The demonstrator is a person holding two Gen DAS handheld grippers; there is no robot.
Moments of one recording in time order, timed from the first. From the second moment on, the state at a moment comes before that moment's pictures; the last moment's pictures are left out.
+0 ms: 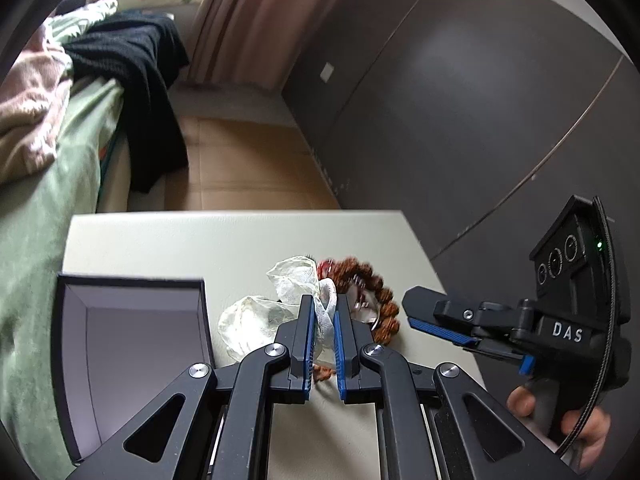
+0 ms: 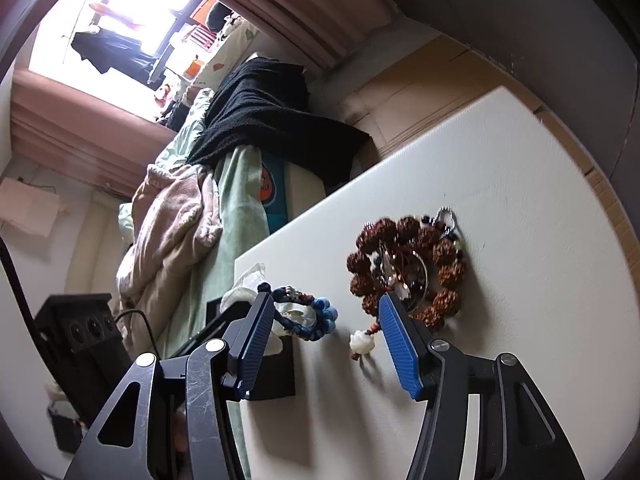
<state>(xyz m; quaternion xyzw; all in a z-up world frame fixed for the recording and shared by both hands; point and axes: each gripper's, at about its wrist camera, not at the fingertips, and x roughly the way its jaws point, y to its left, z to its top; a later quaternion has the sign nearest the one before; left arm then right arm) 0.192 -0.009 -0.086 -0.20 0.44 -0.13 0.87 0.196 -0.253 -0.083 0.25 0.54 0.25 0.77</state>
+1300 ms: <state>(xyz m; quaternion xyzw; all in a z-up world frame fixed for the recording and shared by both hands) 0.202 -0.050 -0.134 -0.09 0.52 -0.13 0.84 0.197 -0.262 -0.098 0.31 0.55 0.25 0.74</state>
